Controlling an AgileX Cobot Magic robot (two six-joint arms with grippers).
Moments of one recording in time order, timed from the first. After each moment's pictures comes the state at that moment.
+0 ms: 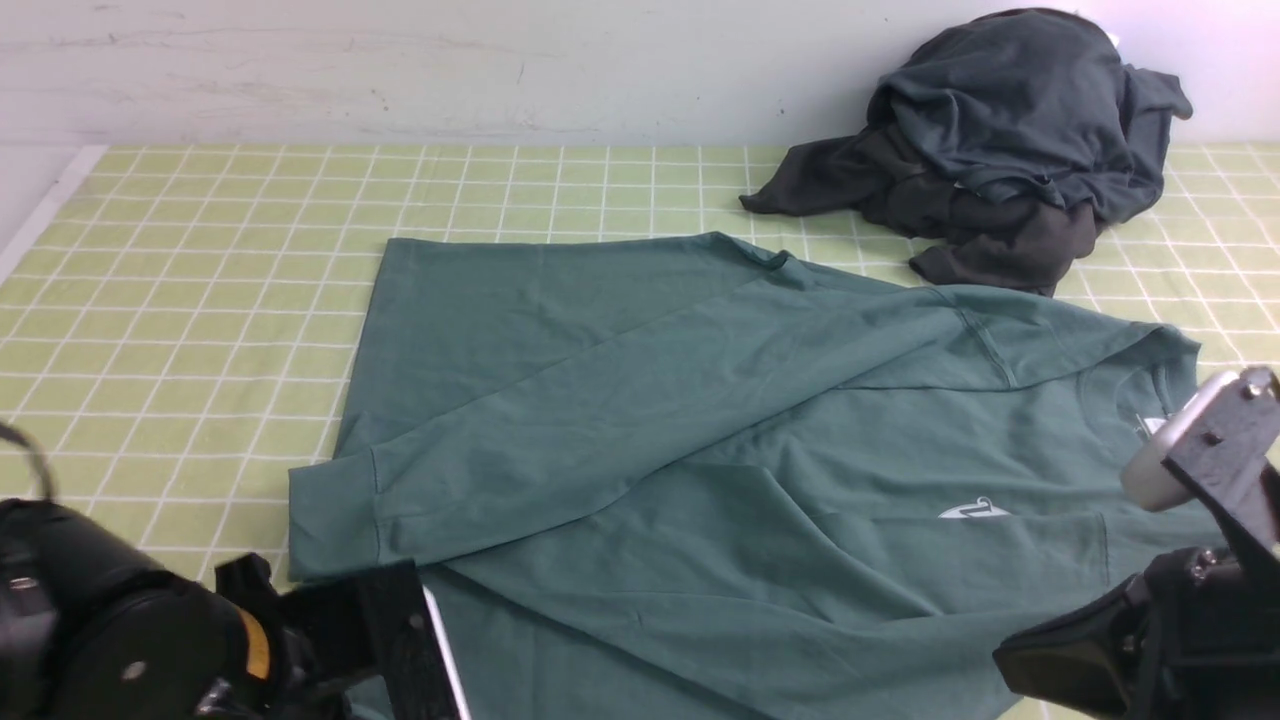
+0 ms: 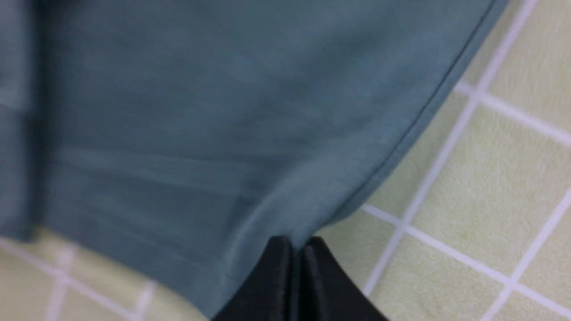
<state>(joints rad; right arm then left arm) 0.21 1.03 -0.57 0.77 0.84 -0.95 -0.47 1.27 -0.55 0.05 0.55 0.65</state>
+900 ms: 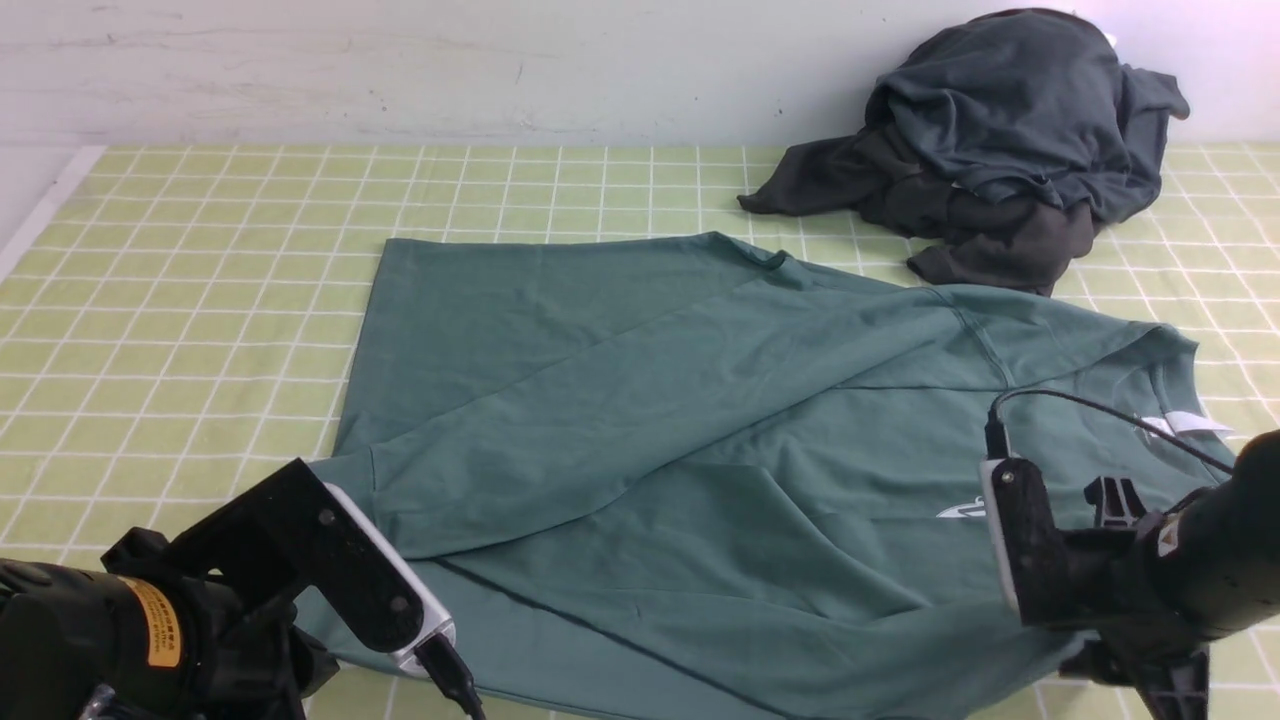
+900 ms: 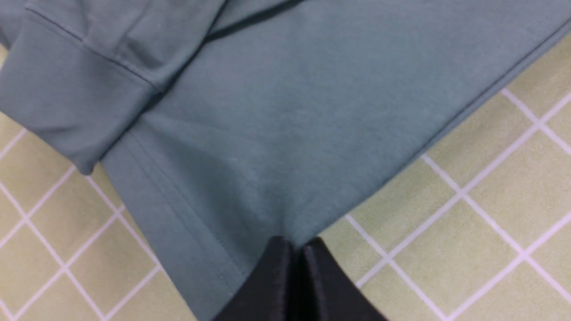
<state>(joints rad) 0.21 1.58 -0.70 0.08 0.55 -1.34 -0.47 1.09 -0.57 0.04 0.63 0.31</state>
